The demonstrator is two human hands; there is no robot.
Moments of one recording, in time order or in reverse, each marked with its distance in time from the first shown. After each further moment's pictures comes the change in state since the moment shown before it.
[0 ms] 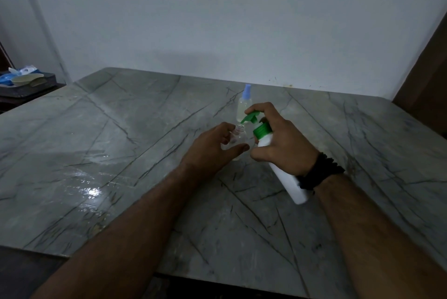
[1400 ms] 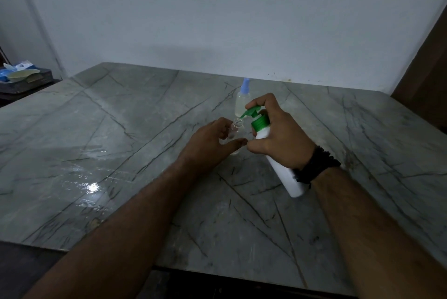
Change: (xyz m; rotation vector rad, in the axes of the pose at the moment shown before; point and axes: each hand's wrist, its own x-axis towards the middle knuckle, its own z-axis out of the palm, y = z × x) left_hand 0.003 -0.007 0.002 0.010 -0.020 0.012; right_hand 0.002 0.001 0.003 0.031 0.046 0.009
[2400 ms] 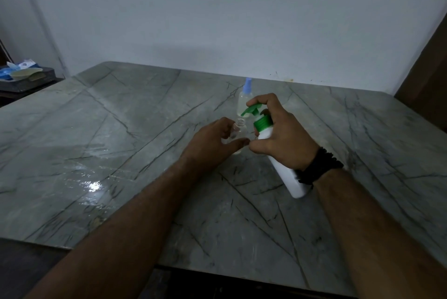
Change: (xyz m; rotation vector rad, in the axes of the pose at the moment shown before) left_hand -0.005 0.014 -0.006 -0.022 -0.021 -0.036; right_hand -0.001 0.000 0.001 -0.001 0.014 -0.015
